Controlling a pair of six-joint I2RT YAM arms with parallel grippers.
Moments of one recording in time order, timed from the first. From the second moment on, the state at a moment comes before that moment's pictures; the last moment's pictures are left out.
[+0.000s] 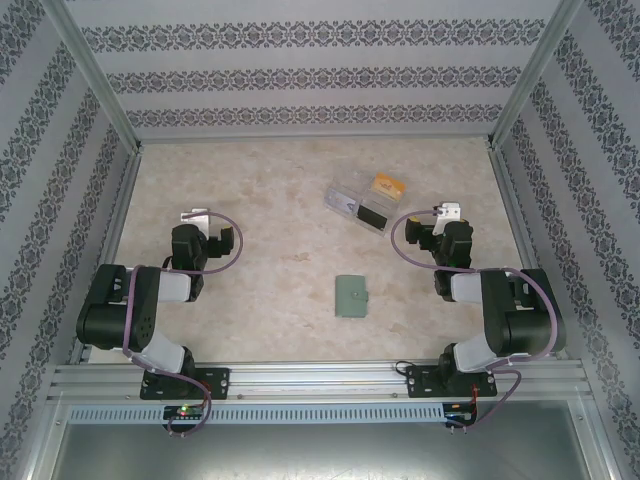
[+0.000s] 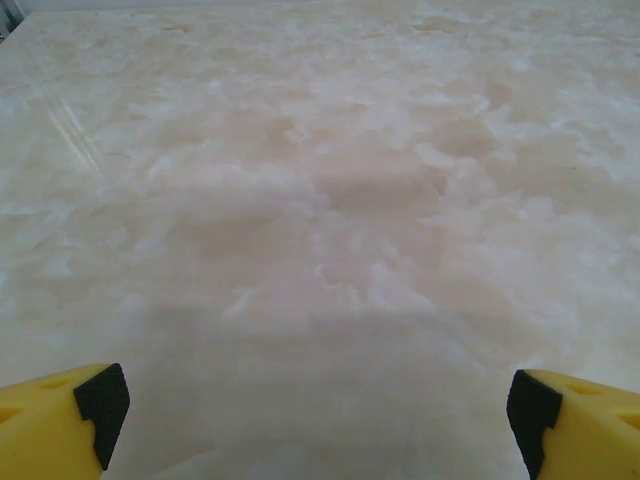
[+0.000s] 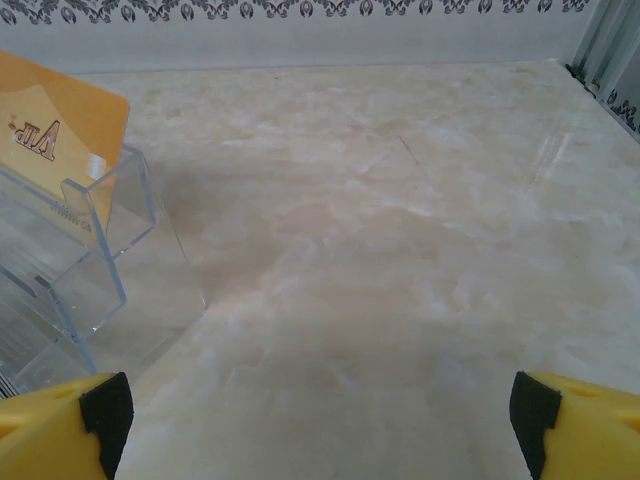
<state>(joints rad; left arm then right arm) -0.01 1.55 0.39 0.71 -0.08 -0.01 0.00 1.50 0.37 0.77 0.01 0.04</state>
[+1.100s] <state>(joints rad) 0.00 1.54 0.40 0.69 -0.08 -0.01 0.00 1.45 0.37 0.72 0.03 0.04</state>
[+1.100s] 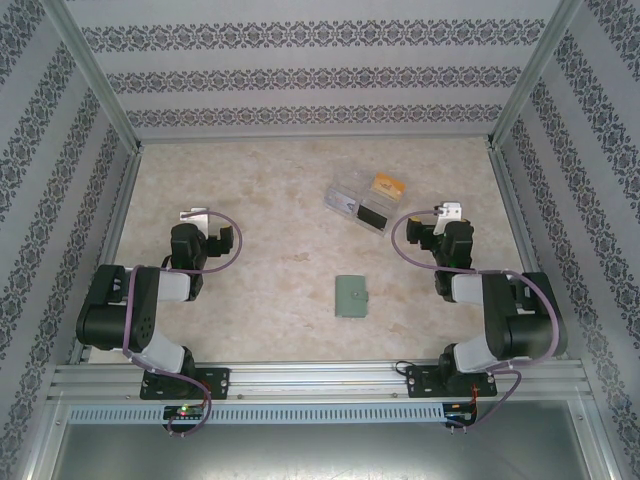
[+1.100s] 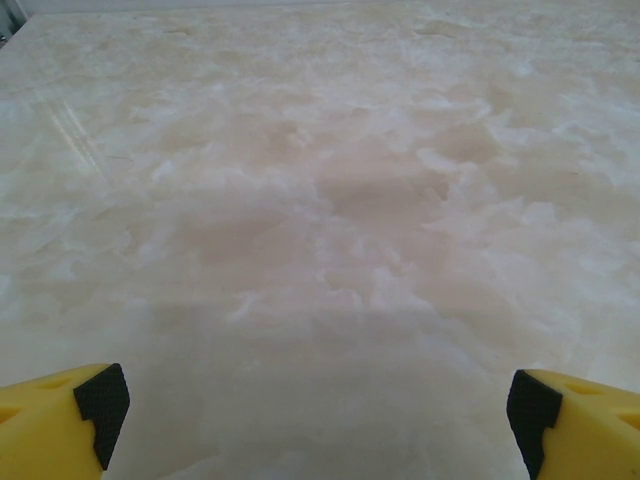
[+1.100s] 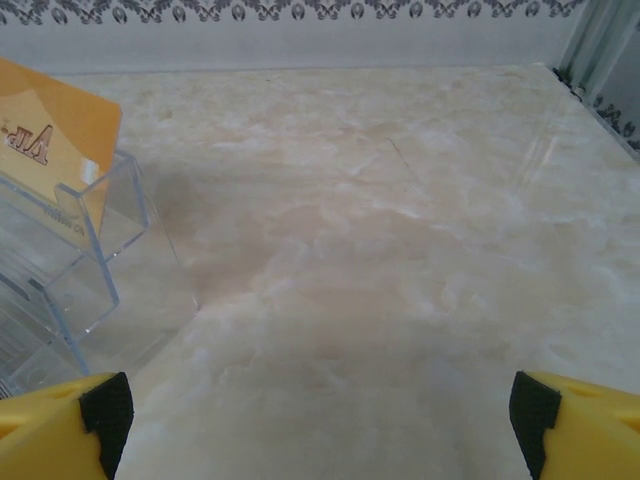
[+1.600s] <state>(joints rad) 0.00 1.19 0.60 0.23 -0.17 -0.15 0.02 1.08 0.78 -0.12 0.09 0.31</state>
